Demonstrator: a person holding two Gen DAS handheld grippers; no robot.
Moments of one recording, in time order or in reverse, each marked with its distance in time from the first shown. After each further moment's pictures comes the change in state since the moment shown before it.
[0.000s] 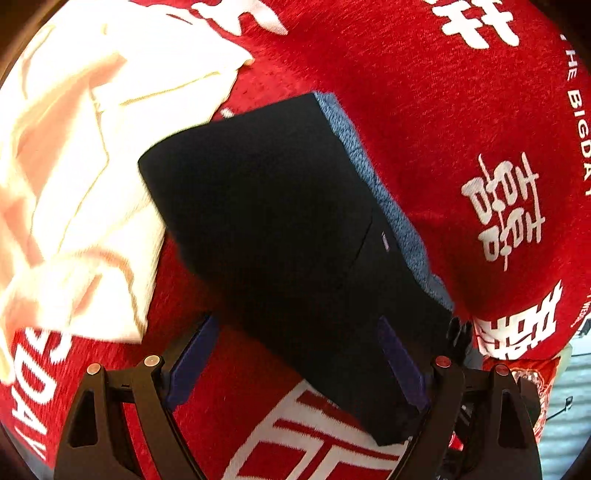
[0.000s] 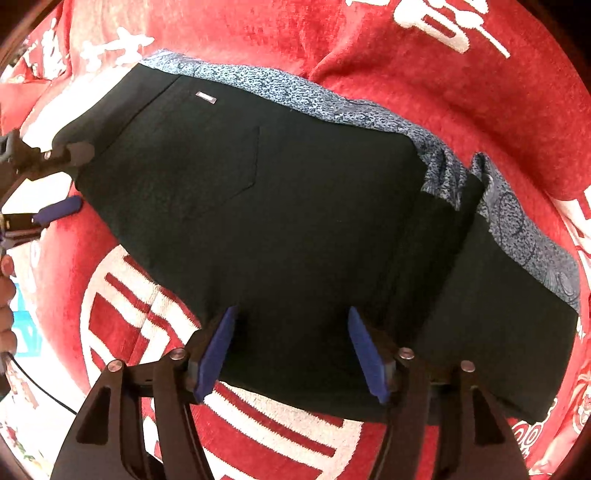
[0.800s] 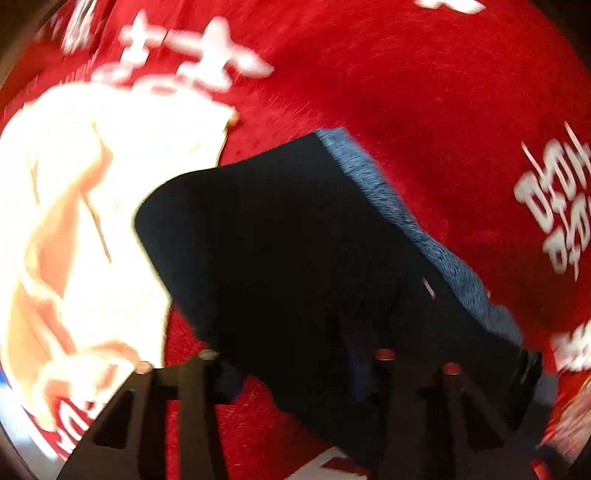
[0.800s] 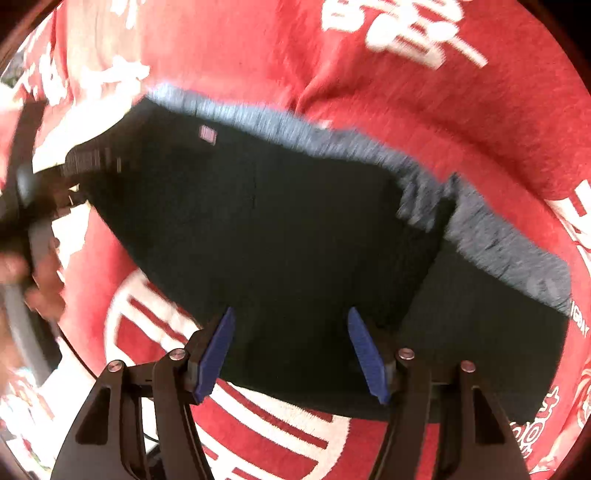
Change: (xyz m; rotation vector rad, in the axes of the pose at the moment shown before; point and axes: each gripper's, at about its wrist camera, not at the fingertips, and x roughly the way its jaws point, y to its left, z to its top) left arm 0.018 -0.060 0.017 0.203 -0.139 0.381; right arm -0.038 -0.028 0.020 0.069 -0.034 0.071
